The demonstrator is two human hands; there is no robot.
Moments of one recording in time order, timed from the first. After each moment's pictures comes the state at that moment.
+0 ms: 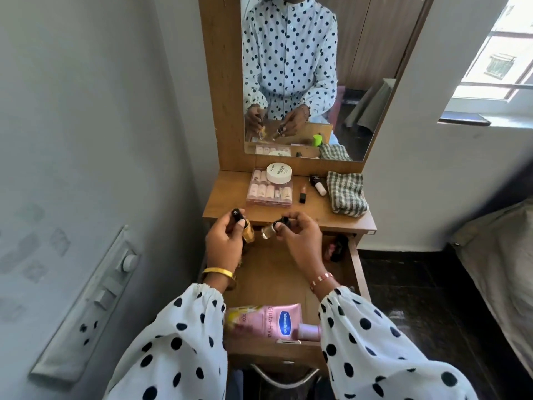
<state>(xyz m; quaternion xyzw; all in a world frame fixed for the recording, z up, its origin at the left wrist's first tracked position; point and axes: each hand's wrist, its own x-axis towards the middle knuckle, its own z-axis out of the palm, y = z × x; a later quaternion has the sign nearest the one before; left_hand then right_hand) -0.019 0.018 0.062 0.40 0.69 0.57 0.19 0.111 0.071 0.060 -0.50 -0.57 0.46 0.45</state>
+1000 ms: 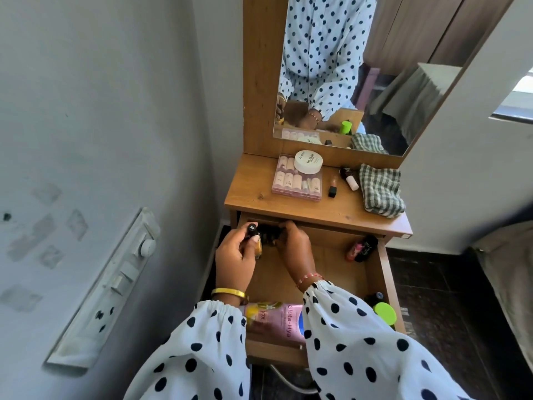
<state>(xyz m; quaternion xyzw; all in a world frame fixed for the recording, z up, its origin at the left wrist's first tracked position) -0.037 -0.009 0.018 0.42 0.71 0.55 0.14 0.062 0.075 0.003 -0.53 -0.75 0.30 0.25</state>
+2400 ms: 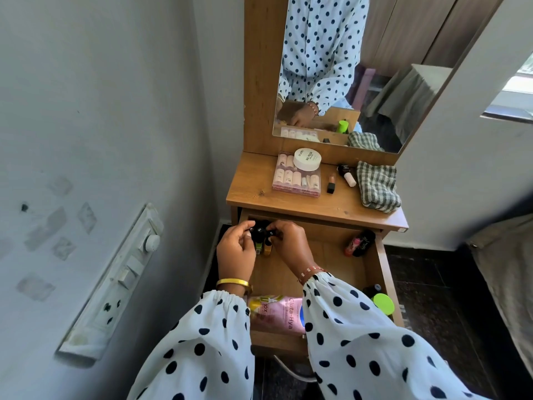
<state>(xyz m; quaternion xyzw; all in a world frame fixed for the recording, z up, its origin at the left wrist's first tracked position) -0.036 -0.007 0.020 0.37 0.73 0.55 0.17 0.059 0.069 0.015 -0.48 -0.79 0.29 0.22</state>
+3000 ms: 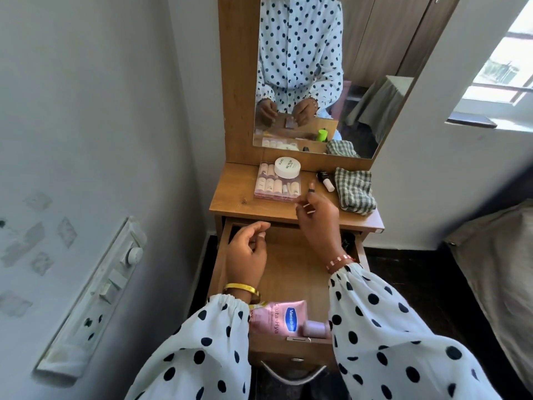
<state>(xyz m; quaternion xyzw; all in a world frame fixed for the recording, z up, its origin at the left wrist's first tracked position) 0.004 -0.004 0.050 0.40 0.67 0.58 0.22 0.113 0.085 0.086 -0.49 -0.75 0.20 0.40</state>
